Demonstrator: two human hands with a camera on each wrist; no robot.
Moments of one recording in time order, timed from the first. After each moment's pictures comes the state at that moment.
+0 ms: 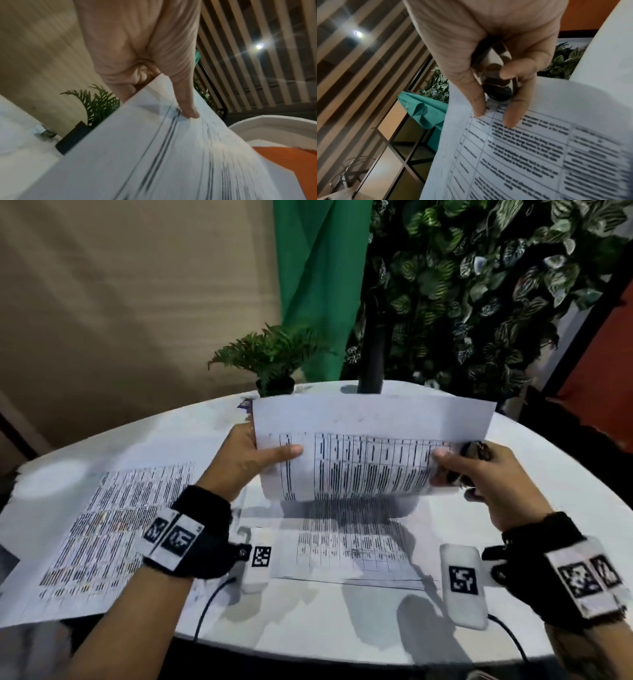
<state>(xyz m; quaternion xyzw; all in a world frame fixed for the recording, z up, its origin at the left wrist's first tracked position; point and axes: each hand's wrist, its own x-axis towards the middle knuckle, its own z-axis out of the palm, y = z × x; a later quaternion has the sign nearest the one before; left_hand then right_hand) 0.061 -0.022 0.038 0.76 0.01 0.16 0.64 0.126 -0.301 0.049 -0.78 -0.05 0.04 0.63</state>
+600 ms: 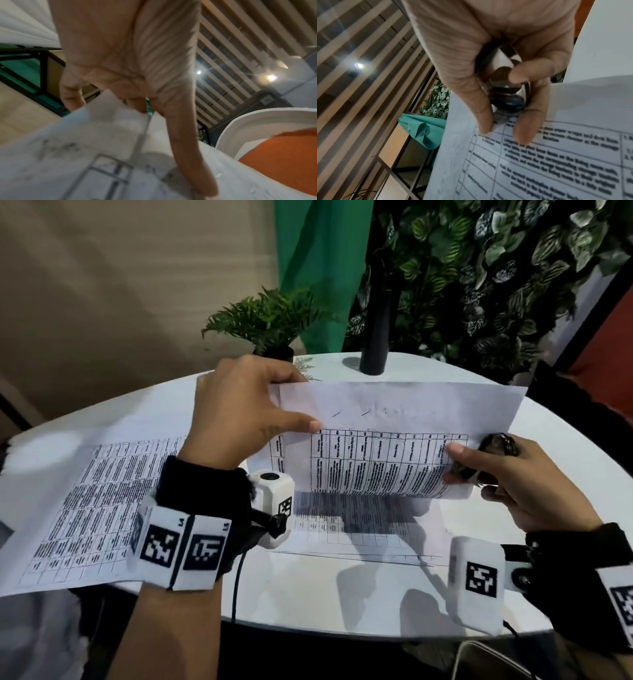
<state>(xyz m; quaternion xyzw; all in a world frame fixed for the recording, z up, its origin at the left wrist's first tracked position) 0.037 -0.051 0.094 0.92 0.05 0.25 0.29 0.109 -0.317 0.044 -0.77 -0.05 0.09 0.63</state>
